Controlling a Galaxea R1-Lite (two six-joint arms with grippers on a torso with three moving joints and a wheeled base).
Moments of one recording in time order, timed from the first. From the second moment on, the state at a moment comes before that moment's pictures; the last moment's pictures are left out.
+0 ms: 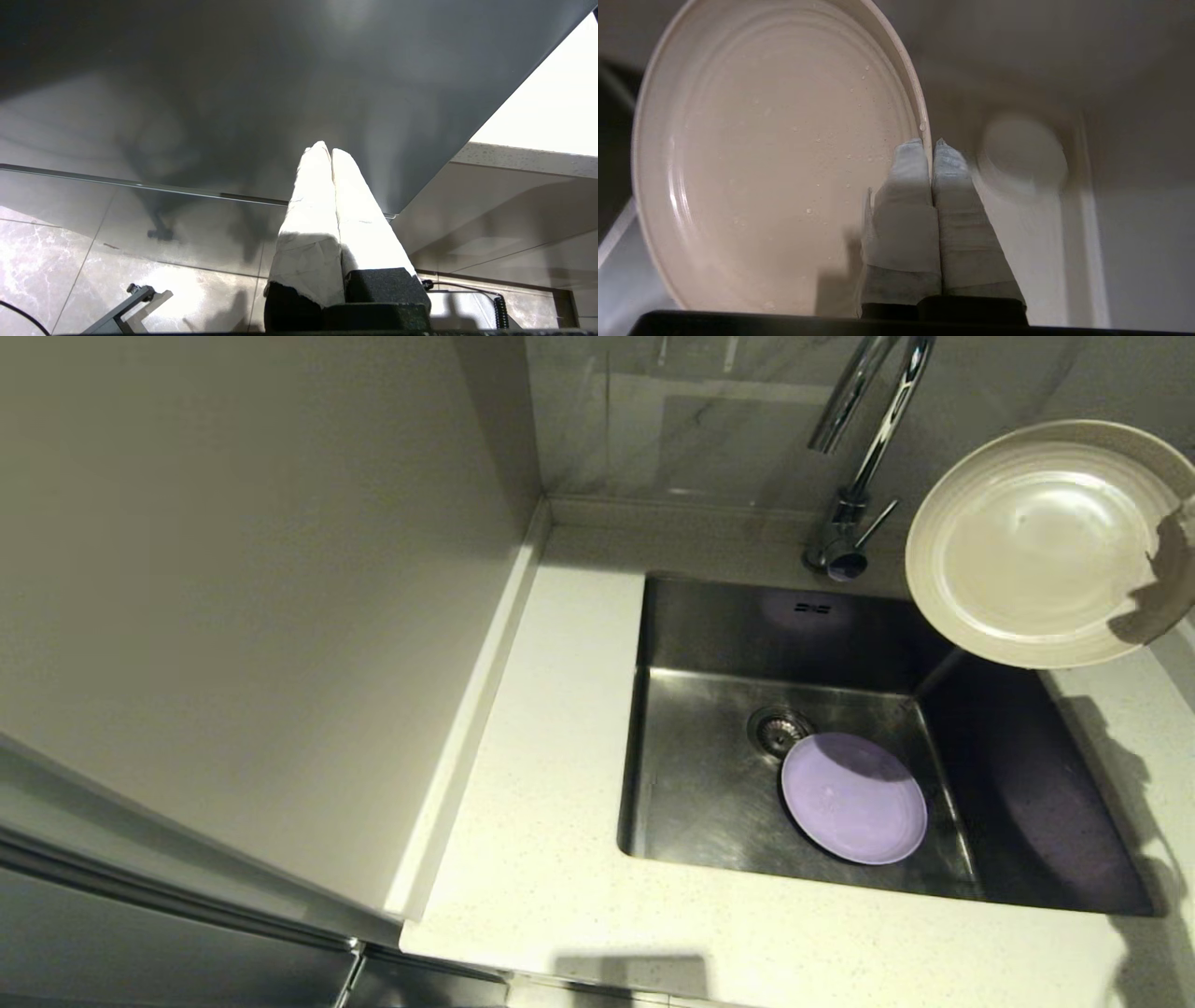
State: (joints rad) left arm 0.00 0.00 0.00 0.00 0.02 -0.02; right arm -0.33 1.39 -1.09 -0.39 0.25 -0.15
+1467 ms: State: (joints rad) left arm 0.00 0.00 0.00 0.00 0.02 -0.02; right arm -0.37 1.49 -1.15 -0.98 0.24 -0.67
